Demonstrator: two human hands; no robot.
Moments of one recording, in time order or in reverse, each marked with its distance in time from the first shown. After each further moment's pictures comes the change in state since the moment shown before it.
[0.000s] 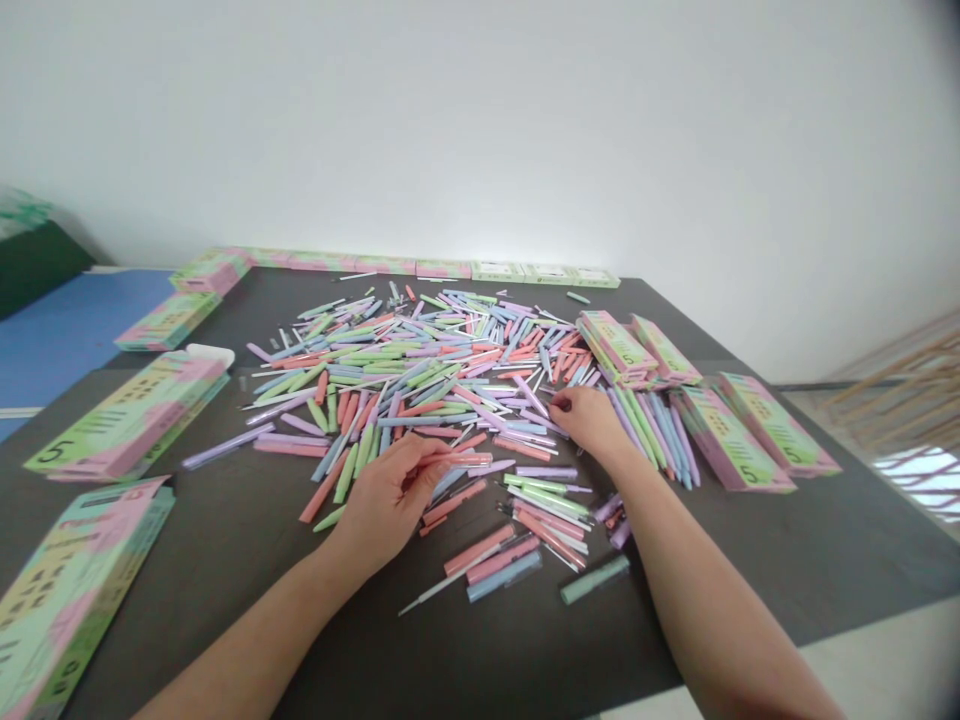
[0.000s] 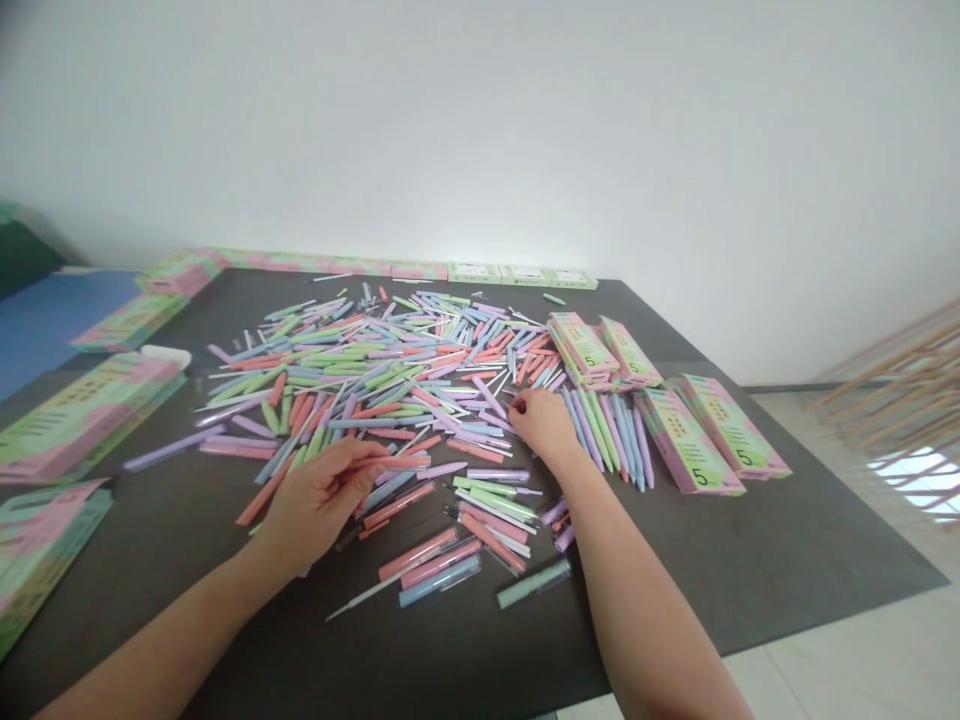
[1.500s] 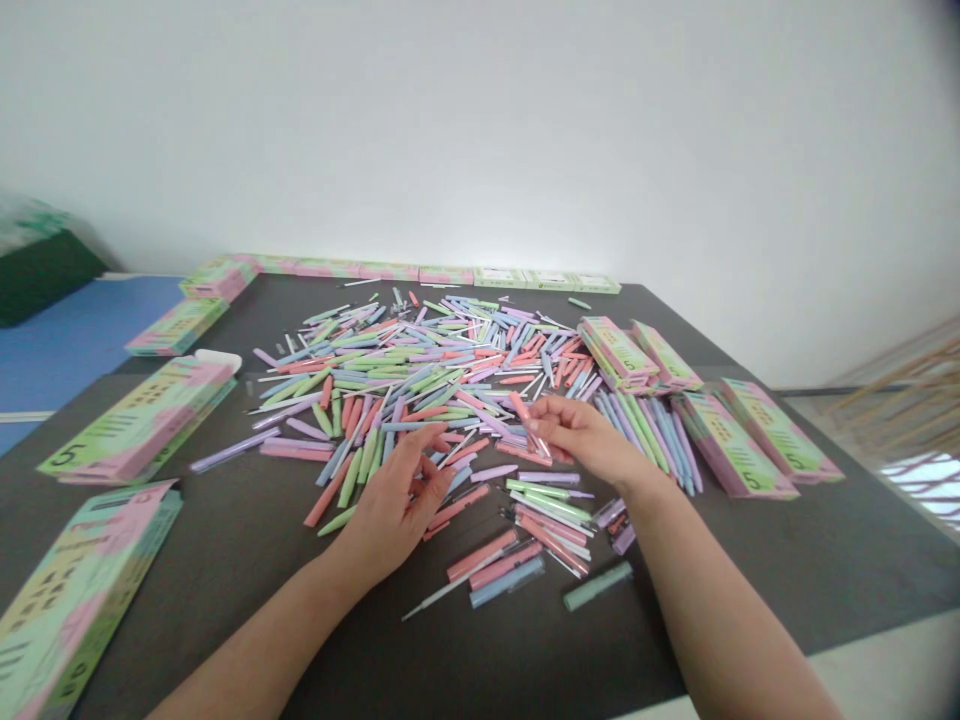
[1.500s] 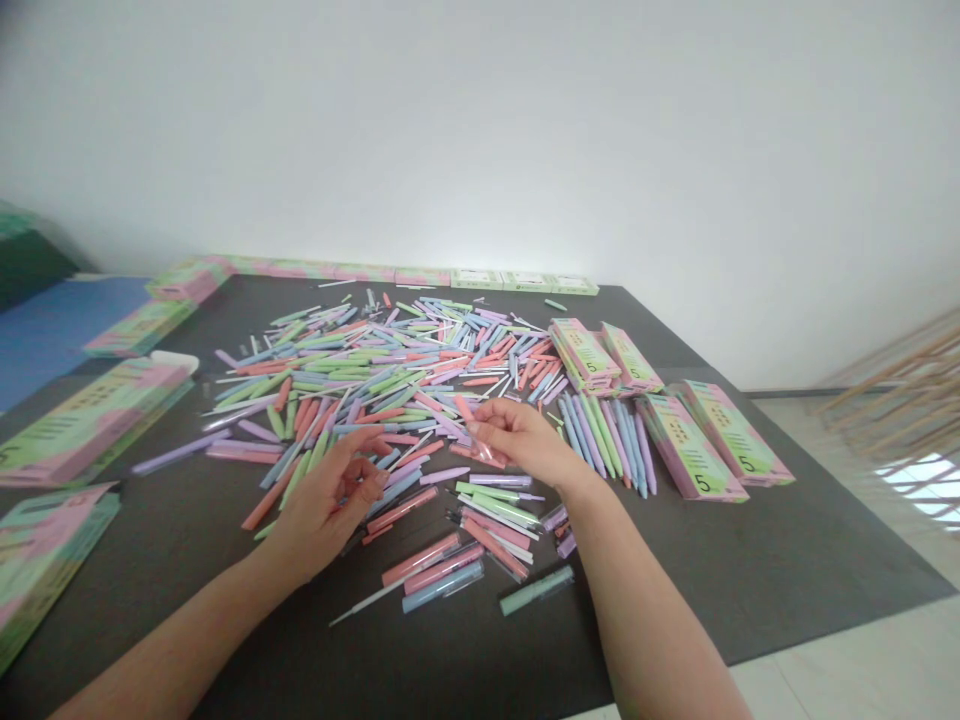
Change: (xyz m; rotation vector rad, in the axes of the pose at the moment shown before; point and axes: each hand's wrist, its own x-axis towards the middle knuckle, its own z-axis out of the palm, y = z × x) left_hand -0.001 -0.001 0.004 -0.060 0.006 0.033; right_hand -0.039 -0.044 -0.027 0.792 -0.418 -0.159
